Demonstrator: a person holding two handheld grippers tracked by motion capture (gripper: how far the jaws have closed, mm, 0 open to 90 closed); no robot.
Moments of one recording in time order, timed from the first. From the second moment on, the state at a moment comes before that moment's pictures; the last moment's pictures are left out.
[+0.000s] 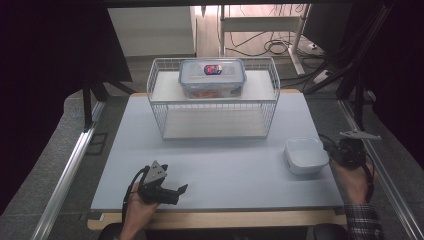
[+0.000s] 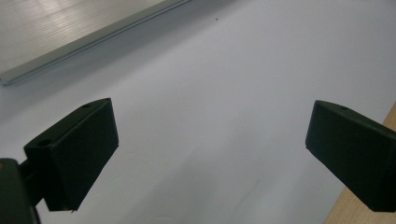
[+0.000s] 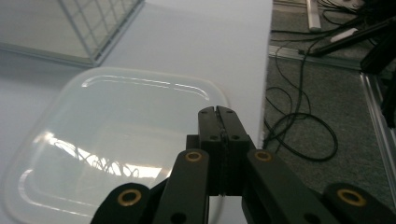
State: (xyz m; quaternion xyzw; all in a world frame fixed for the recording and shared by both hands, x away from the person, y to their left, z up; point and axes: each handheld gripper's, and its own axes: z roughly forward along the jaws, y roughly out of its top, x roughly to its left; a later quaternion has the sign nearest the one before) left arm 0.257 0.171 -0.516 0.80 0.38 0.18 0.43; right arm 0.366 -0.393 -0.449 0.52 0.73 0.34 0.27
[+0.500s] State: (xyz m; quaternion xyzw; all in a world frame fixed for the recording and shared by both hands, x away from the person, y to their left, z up) left arm 0.257 0.169 -0.517 0.81 0.38 0.18 0.42; right arm 0.380 -0.404 -0.468 0.54 0.74 0.32 0.26
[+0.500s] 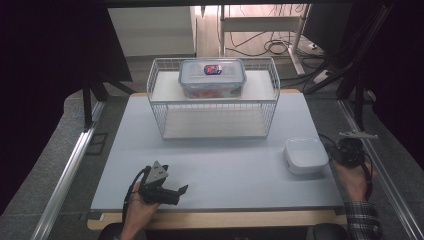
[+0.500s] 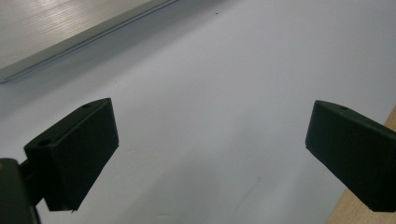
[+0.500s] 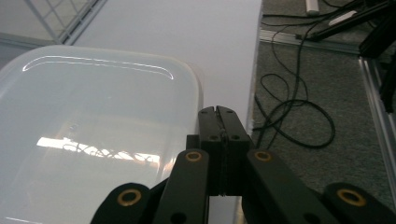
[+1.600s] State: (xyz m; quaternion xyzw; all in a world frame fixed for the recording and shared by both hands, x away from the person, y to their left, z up) left arm 0.257 0.163 -0.519 0.82 0.37 0.18 0.41; right arm 0.356 -0.290 -0.477 0.45 0.81 0.35 0.17
